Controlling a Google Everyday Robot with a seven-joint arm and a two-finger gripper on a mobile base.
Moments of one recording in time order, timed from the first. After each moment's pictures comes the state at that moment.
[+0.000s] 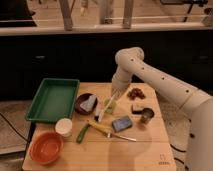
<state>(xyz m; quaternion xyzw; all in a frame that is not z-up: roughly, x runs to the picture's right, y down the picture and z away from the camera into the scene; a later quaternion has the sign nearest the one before) 0.069 0.048 0.782 -0.30 -0.23 -0.32 0.87</state>
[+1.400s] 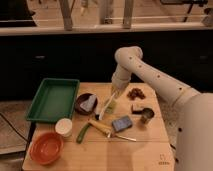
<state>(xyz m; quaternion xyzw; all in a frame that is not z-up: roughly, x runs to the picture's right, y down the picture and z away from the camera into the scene) 0.067 0.040 0.802 -0.31 -0.24 -0.32 0.86</state>
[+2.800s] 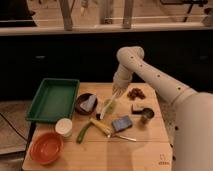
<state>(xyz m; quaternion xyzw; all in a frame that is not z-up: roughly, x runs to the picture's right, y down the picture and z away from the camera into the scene) 0.077 0.038 0.811 -0.32 -0.24 -0.31 0.86</state>
